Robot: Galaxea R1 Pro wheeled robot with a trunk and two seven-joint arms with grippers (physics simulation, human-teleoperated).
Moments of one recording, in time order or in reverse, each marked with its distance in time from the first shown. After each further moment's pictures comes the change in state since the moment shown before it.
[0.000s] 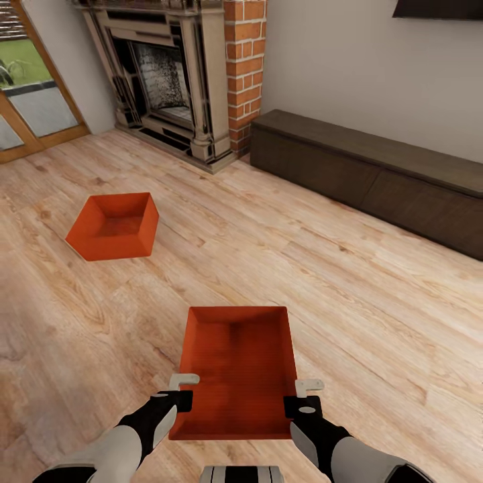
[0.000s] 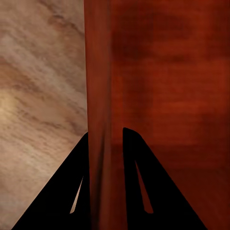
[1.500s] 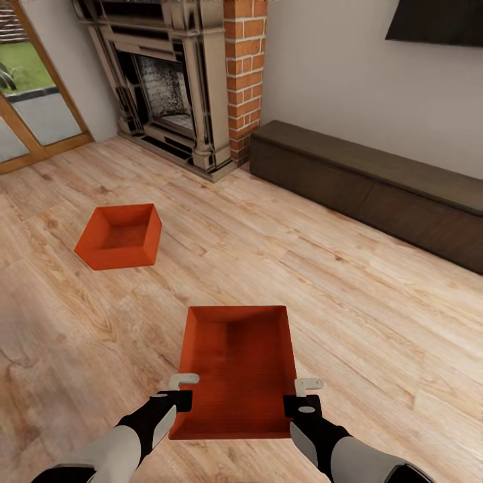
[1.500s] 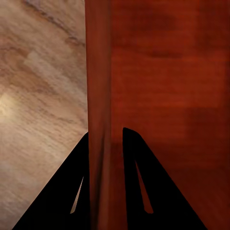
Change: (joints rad) left arm 0.001 0.005 -0.033 0.000 0.043 -0.008 0.002; right arm -0.001 0.002 -0.004 -0.002 0.010 -0.003 -0.004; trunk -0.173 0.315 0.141
